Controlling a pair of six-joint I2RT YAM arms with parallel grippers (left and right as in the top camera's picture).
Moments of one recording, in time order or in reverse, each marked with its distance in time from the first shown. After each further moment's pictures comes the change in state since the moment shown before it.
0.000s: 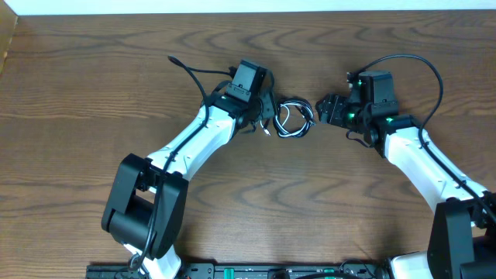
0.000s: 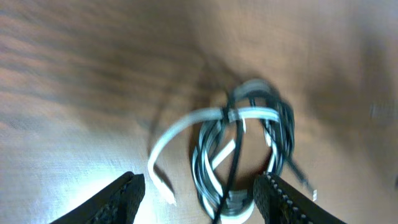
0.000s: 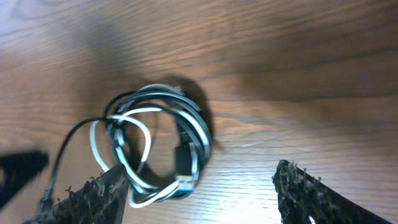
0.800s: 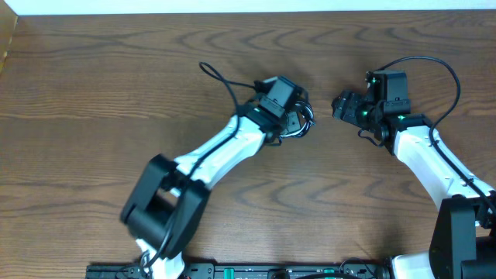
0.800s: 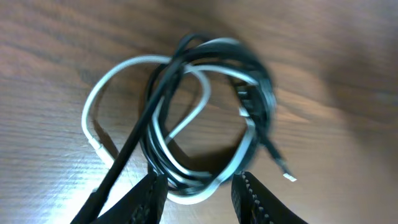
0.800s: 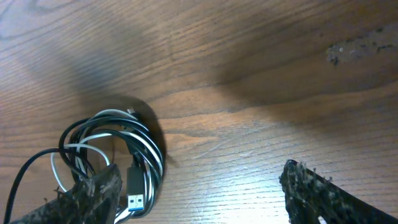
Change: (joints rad) left arm -0.179 0.064 0.037 -0.016 -0.170 -0.210; right arm -0.073 0.000 0.000 -0.028 0.066 0.017
